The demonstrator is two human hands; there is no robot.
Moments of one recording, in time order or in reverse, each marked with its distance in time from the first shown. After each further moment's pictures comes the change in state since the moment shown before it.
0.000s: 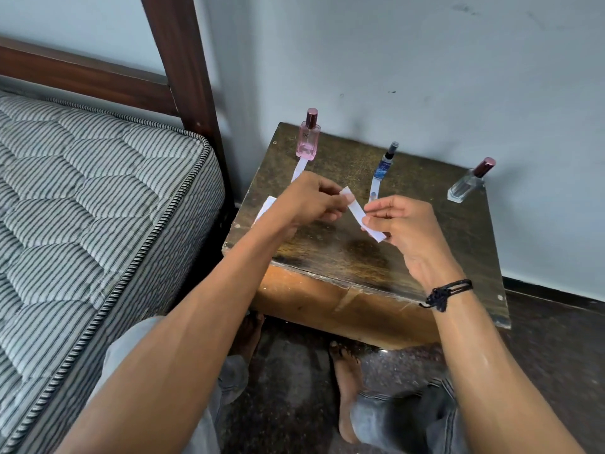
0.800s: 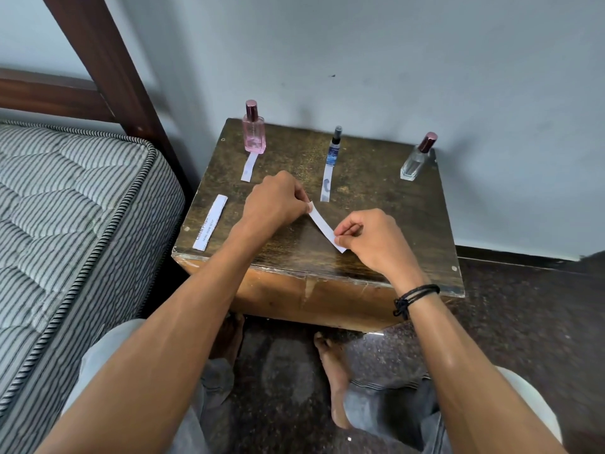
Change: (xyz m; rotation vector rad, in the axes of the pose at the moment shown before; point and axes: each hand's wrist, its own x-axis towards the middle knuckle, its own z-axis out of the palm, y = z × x) left_hand 0.017 -0.001 0.044 0.751 0.199 0.063; right_hand -0.018 0.034 -0.031 -0.578 -0.034 -0.067
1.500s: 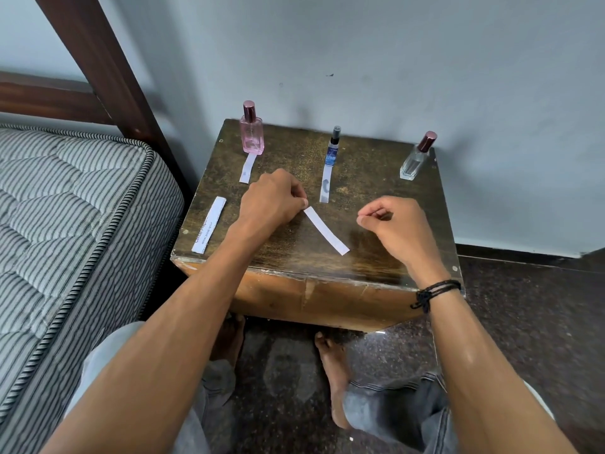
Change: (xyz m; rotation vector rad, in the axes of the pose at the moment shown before) left_hand 0.003 -0.001 -0.003 0.017 0.046 0.027; right_hand 0.008 0.020 -0.024 0.155 0.186 0.032
